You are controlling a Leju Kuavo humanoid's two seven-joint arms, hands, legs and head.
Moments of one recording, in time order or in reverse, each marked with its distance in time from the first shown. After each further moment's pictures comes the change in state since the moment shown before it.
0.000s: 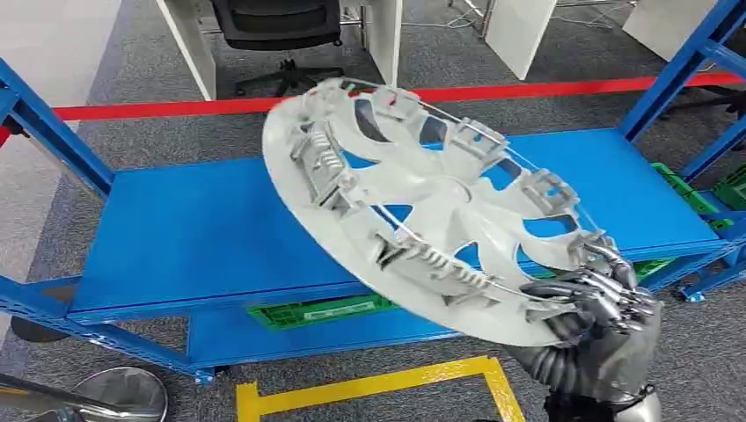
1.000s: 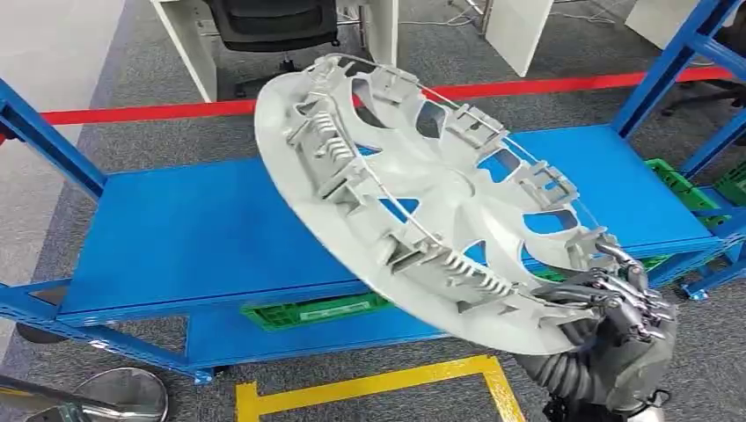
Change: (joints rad) left arm -0.011 0.002 0.000 0.000 0.000 0.022 0.010; right arm 0.004 0.015 0.012 -0.029 -0.049 0.001 -0.020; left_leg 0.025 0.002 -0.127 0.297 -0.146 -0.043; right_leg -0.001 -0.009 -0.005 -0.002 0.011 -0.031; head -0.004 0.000
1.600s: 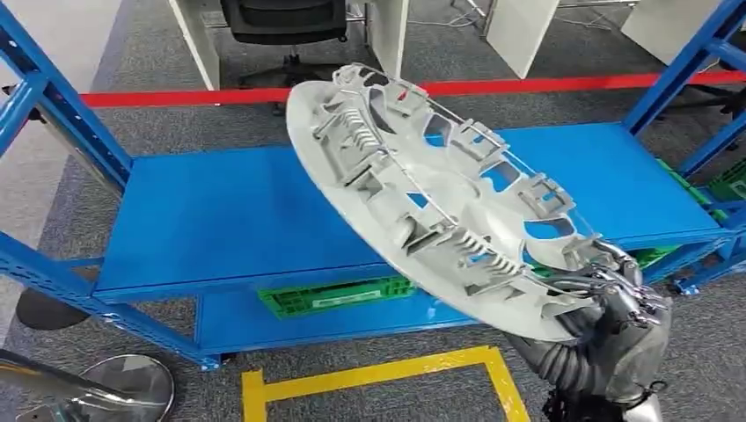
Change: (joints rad) left arm -0.011 0.000 0.001 0.000 0.019 -0.067 0.011; right arm 0.002 0.000 -0.015 0.020 -0.053 0.008 0.030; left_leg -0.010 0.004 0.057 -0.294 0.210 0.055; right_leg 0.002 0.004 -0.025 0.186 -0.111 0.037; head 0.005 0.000
